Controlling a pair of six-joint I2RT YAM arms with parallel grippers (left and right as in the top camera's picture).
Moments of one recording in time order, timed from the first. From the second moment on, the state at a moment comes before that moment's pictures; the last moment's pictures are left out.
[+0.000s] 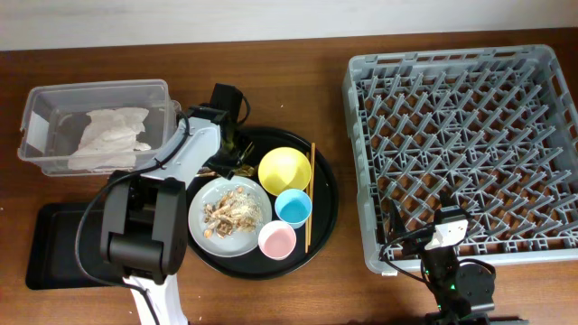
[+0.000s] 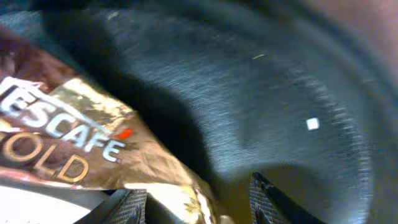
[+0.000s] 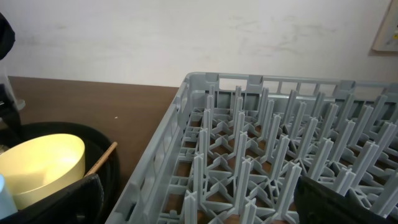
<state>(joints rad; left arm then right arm) -0.26 2.06 1.47 -0.82 0.04 -1.17 0.08 0.01 0.01 -0.07 -0.07 -0.01</state>
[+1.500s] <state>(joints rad) -0.14 1.43 1.52 -1.37 -0.07 -0.70 0.08 0.01 0.01 -0.07 -0.07 -0.01</state>
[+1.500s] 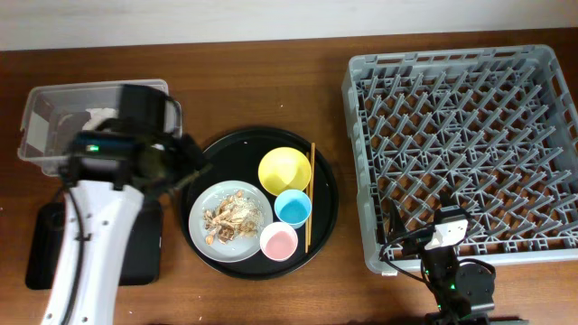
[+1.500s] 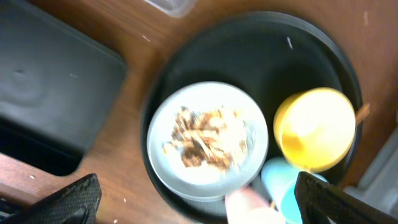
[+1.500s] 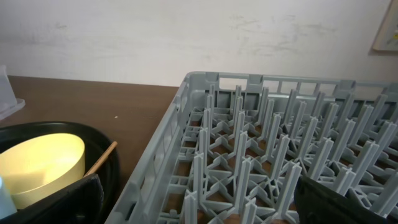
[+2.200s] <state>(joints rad) -0.42 1.62 1.25 -1.06 -0.18 -0.66 0.08 0.01 0.01 -0.07 -0.07 0.00</state>
